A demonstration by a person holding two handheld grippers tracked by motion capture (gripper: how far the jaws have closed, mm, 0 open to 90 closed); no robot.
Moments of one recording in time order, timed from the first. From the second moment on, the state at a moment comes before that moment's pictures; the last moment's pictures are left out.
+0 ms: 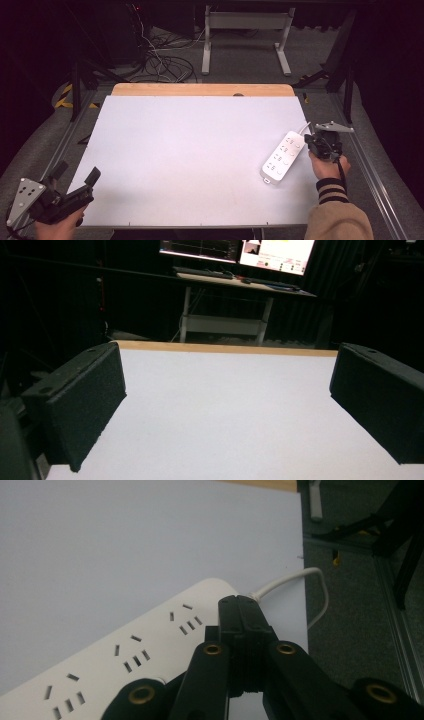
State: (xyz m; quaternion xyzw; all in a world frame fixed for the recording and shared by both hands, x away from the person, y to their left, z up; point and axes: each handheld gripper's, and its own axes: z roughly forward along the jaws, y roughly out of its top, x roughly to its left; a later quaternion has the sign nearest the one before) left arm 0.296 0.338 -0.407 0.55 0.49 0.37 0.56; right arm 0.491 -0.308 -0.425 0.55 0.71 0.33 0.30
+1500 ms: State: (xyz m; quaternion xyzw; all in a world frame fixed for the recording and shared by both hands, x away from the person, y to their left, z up) left arm 0.334 0.301 -0.405 0.58 0.46 0.34 0.58; right arm 0.405 -0.308 -0.392 0.46 0.55 0.54 0.45
